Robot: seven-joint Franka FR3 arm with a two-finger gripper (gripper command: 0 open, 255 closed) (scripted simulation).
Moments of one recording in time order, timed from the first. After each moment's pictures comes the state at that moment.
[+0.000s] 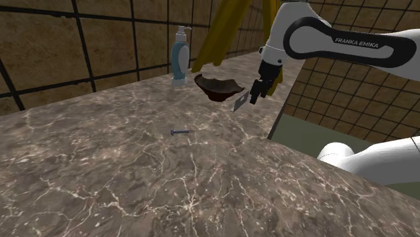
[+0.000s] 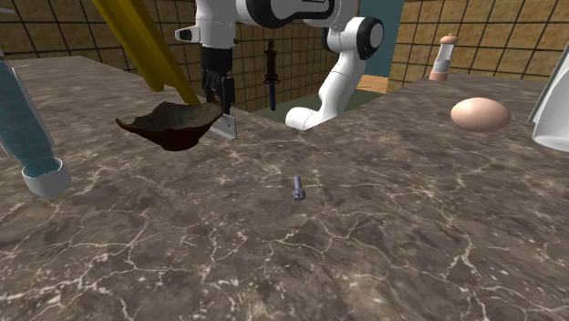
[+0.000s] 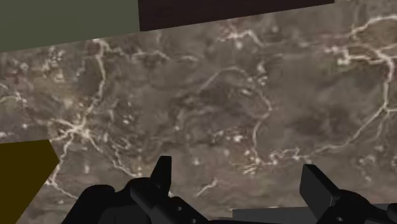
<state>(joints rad) 0.01 -0.75 -0.05 -2.32 -0.09 1.67 0.01</state>
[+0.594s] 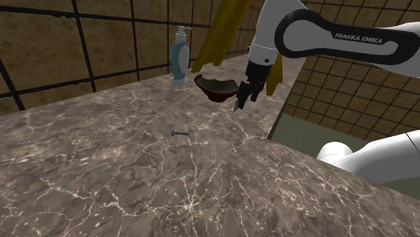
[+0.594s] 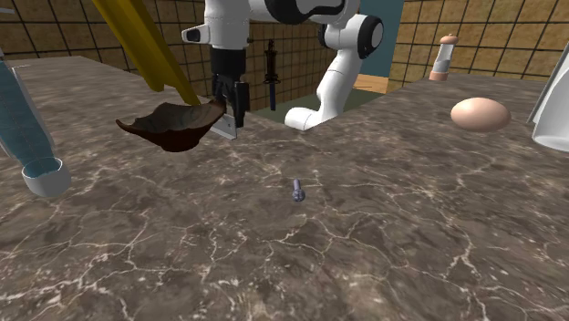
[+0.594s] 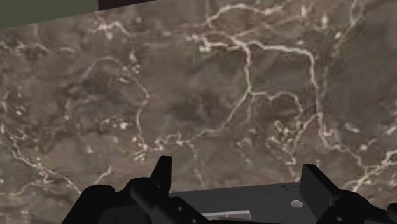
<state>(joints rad) 0.06 -0.69 0.08 -2.26 0.00 1.64 0.18</state>
